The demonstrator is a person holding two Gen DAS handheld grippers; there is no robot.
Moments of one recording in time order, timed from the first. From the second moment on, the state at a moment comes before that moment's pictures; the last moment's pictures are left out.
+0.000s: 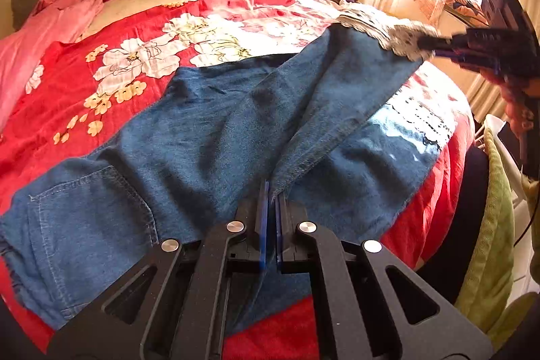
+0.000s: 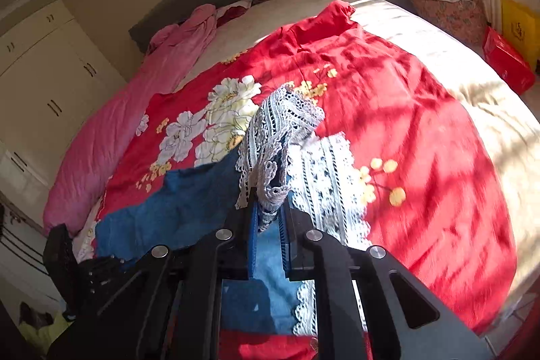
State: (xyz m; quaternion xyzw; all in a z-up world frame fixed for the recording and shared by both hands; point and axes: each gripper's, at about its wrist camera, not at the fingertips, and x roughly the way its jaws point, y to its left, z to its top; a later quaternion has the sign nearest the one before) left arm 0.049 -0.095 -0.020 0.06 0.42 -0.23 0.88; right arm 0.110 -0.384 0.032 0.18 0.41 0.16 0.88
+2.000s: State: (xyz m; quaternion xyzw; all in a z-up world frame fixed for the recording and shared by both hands) left arm 0.022 0.028 0.000 0.06 0.42 -0.02 0.91; right arm 0.069 -0.326 -0.018 0.03 0.46 0.18 0.87
